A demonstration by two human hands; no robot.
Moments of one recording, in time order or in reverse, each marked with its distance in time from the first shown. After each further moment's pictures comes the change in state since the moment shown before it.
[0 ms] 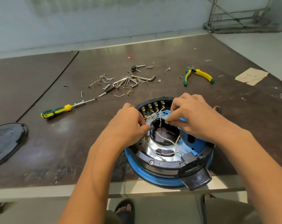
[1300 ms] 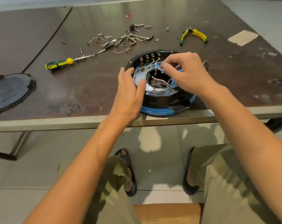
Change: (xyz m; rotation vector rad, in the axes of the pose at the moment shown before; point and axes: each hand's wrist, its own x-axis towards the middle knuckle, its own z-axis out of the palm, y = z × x) left_hand -0.081 -0.010 0.065 -0.424 0.326 0.077; right_hand -0.041 -0.050 -0.007 0.437 0.300 0.116
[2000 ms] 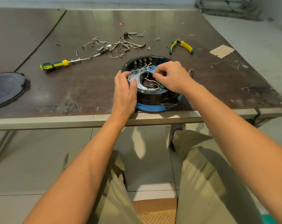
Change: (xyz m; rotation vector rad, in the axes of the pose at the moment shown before) left_hand 0.009 -0.007 0.015 -0.151 0.154 0.033; right_hand 0.013 -0.004 0.002 -0.198 -0.170 0.195
